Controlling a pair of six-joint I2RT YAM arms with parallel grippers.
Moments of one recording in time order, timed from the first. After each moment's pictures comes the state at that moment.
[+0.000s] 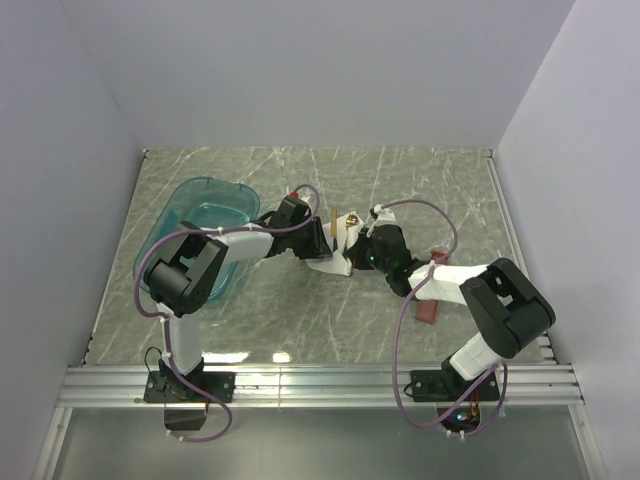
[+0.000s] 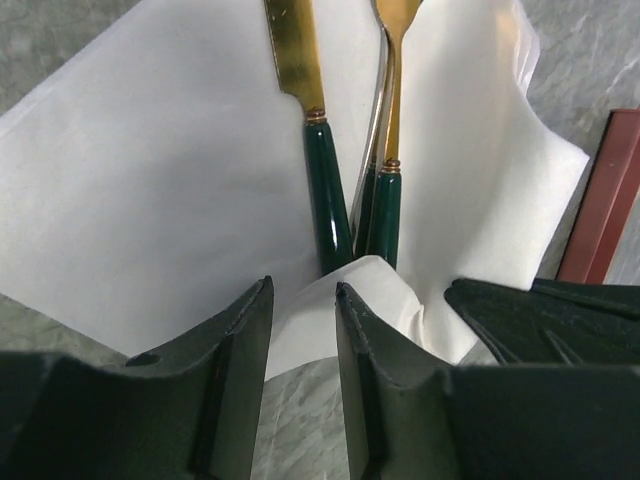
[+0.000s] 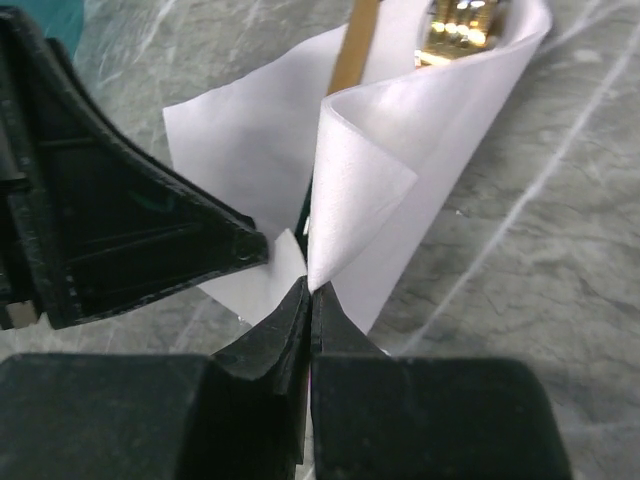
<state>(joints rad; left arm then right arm) -0.60 1.92 1.12 0.00 0.26 -0.69 0.57 1.55 0.59 0.44 0.03 0.55</state>
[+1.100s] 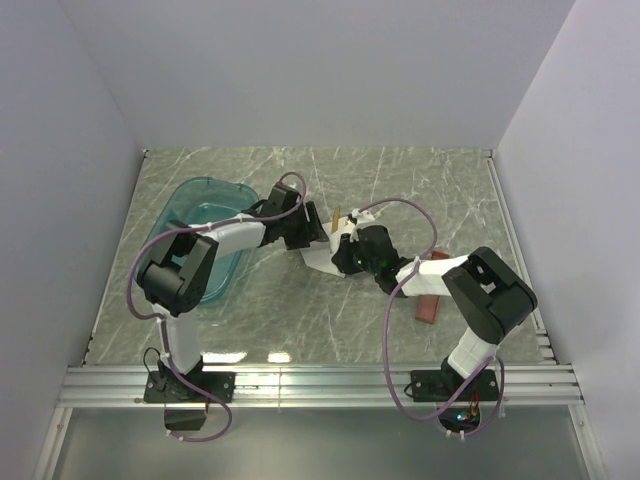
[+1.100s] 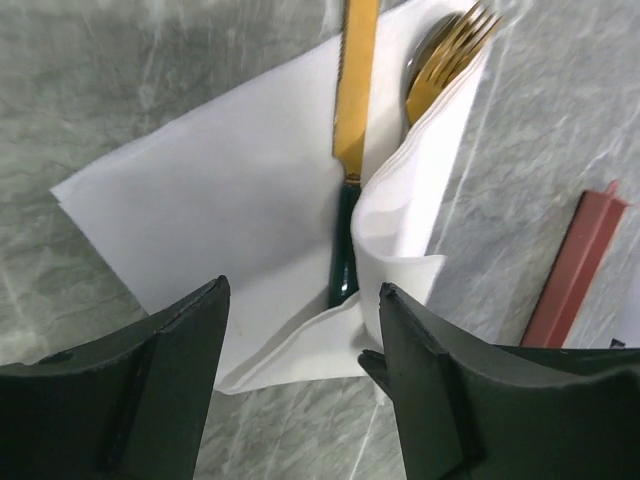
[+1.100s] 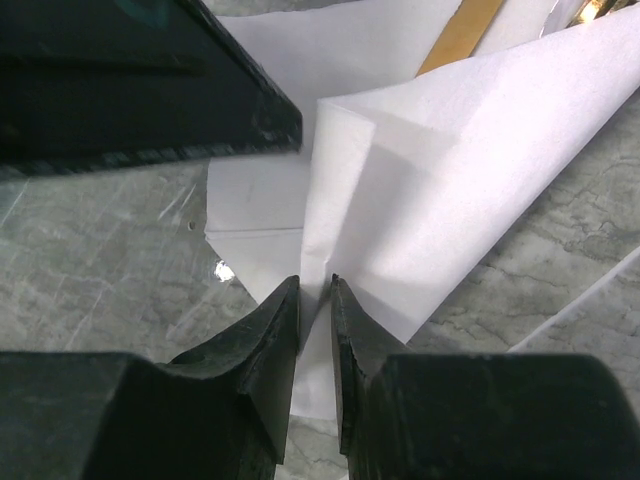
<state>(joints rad) -0.53 1.91 1.19 -0.09 0.22 -0.75 0.63 1.67 0.66 0.47 -0.06 0.41</state>
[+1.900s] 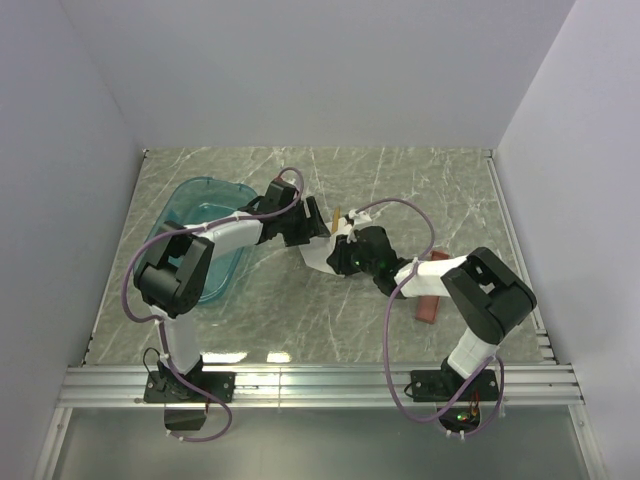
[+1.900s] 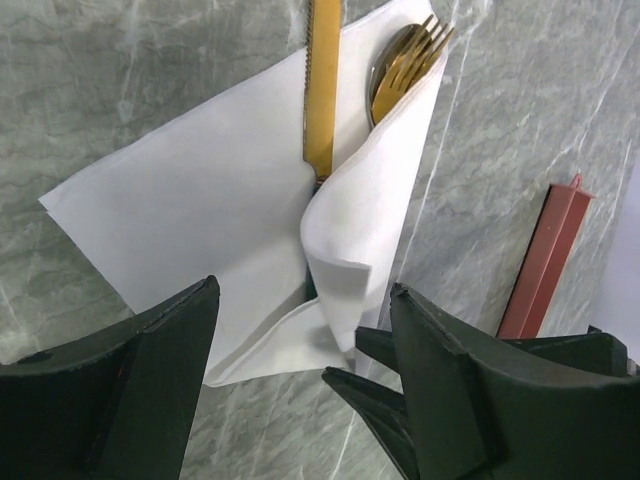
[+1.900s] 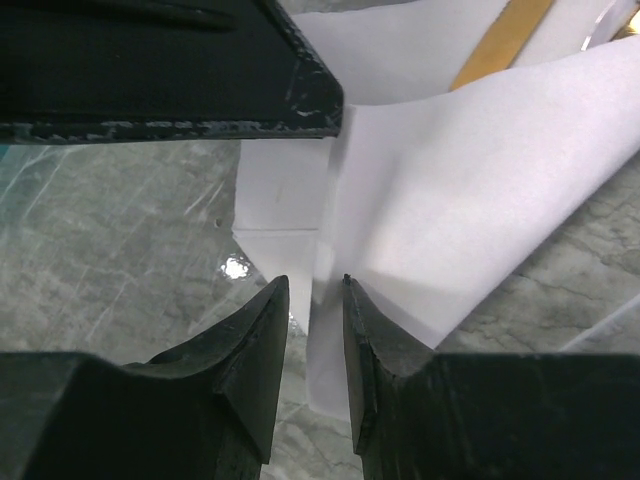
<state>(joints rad) -0.52 1.88 1.20 -0.09 0.26 -0.75 0.64 1.67 0.66 0.49 -0.08 0.40</state>
